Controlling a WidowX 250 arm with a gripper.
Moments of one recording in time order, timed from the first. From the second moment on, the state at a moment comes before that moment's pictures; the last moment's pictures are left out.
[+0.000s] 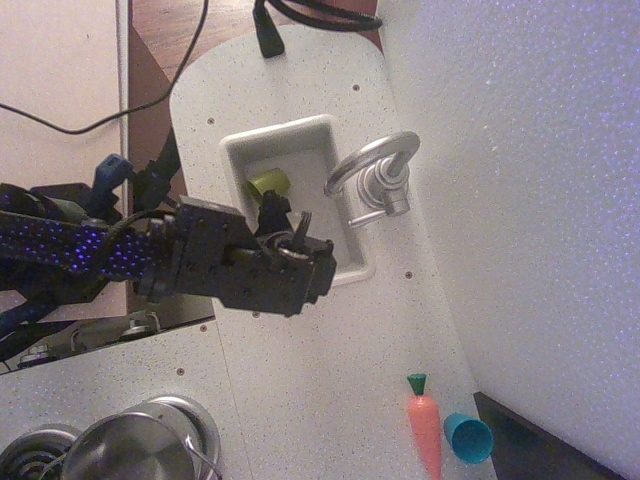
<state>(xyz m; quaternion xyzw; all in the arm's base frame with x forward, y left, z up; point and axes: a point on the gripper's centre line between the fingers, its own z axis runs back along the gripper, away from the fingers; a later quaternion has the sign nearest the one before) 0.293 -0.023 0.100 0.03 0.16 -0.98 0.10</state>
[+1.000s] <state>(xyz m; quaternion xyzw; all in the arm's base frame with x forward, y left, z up) 0.372 -0.066 0.125 0.07 0.02 -0.99 0.09</state>
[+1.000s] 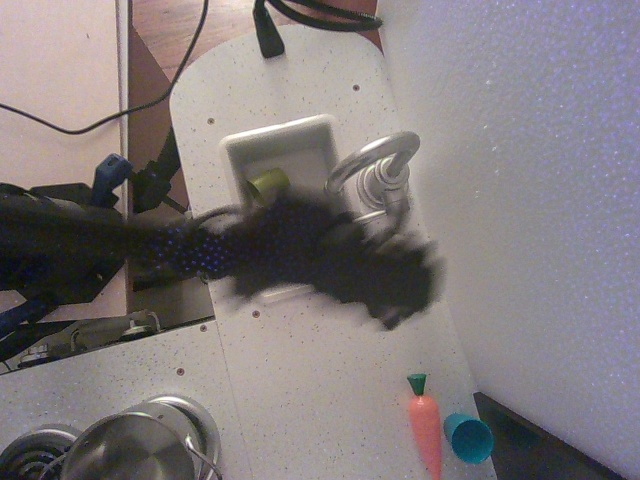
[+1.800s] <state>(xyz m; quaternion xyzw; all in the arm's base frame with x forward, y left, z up) 0.350 0.024 0.103 0.09 0.00 -0.98 0.16</state>
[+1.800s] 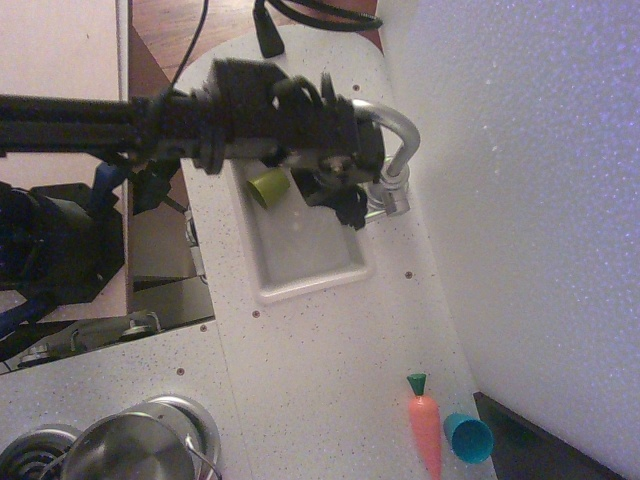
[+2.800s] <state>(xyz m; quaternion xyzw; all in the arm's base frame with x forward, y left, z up) 0.364 0.057 0.103 0.12 -0.06 -0.97 0.21</state>
